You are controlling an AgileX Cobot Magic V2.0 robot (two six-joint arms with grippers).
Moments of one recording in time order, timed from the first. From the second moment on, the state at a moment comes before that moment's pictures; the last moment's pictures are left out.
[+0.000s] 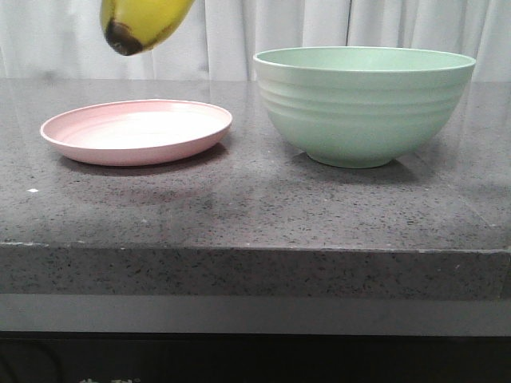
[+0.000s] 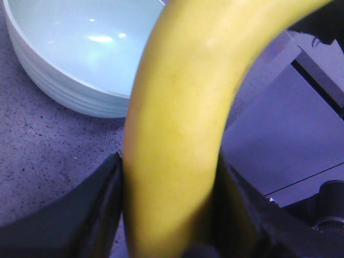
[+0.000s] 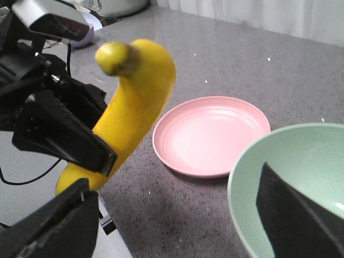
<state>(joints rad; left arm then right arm) -0.44 1.23 -0.98 -1.15 0.78 0.82 0.07 0.99 -0.84 1.36 0.86 -1.30</state>
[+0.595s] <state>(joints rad) -0.44 1.23 -0.98 -1.15 0.78 0.82 0.26 1.25 -0.88 1.76 0.85 -1.87</state>
